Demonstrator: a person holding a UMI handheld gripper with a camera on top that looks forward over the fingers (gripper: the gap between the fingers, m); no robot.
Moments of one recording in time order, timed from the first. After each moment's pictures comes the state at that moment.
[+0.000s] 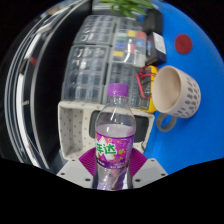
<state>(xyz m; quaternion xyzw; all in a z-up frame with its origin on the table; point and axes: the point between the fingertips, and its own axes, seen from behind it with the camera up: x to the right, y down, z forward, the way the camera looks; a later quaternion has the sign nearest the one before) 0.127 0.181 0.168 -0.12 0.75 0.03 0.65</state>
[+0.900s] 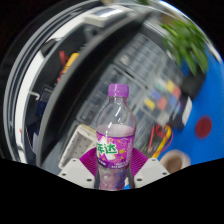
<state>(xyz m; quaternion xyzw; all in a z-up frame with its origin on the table) 0.151 0.059 0.245 -0.24 0.72 -0.17 0.63</state>
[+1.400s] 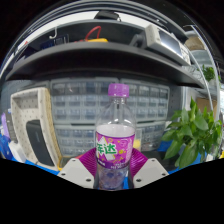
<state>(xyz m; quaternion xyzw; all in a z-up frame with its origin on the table) 0.157 -0.125 0.197 -0.50 0.59 -0.49 0.39</state>
